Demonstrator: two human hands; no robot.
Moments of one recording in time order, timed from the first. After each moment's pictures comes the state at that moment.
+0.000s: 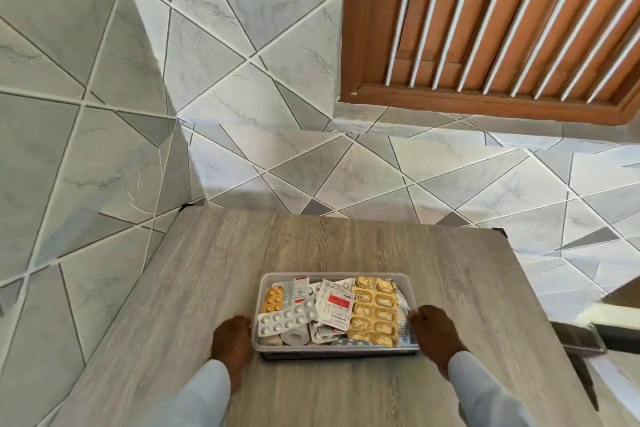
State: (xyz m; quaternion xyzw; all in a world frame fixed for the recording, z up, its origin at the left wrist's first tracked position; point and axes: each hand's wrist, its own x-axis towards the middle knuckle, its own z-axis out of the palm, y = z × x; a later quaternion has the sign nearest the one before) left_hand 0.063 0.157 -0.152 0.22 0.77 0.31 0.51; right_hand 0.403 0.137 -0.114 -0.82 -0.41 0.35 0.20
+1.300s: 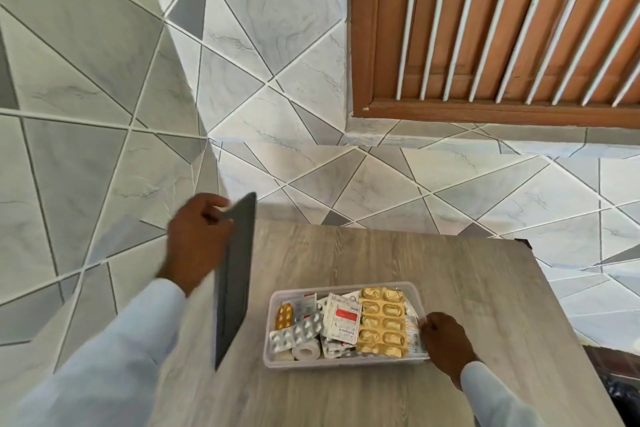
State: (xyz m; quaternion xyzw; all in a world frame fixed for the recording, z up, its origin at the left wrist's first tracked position) left_hand 0.046 0.183 0.084 0.54 0.67 0.49 0.16; right_hand 0.410 0.128 -0.103 -0.78 -0.45 0.38 0.22
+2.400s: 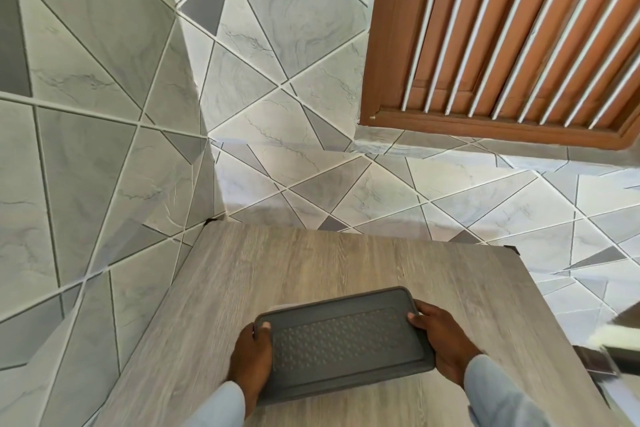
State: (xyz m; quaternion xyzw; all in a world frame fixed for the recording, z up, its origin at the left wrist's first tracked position) left_hand 0.040 0.124 -0.095 0.37 0.75 0.29 0.47; right_hand 0.352 0.132 -0.063 -0.64 -0.32 0.58 0.39
